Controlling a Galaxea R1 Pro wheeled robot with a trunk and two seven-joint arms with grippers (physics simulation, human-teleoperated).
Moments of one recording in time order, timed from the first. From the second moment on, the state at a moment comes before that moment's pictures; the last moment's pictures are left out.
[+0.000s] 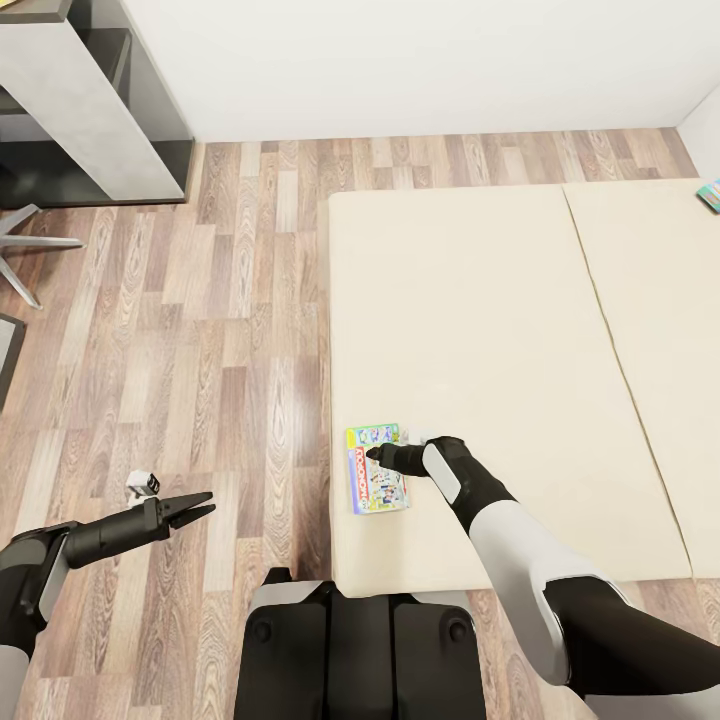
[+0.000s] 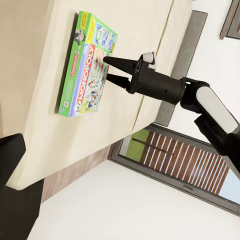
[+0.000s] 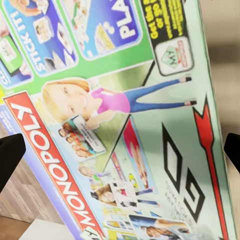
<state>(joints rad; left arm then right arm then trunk) -0.57 0.31 0.39 -0.92 0.04 0.89 -1.54 -1.02 0.17 0.03 -0.47 -0.34 0.60 0.04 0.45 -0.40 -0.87</state>
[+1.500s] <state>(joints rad) -0.57 0.31 0.39 -0.92 0.04 0.90 -1.54 -1.02 0.17 0.03 -0.47 -0.34 0.60 0.04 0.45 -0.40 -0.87</state>
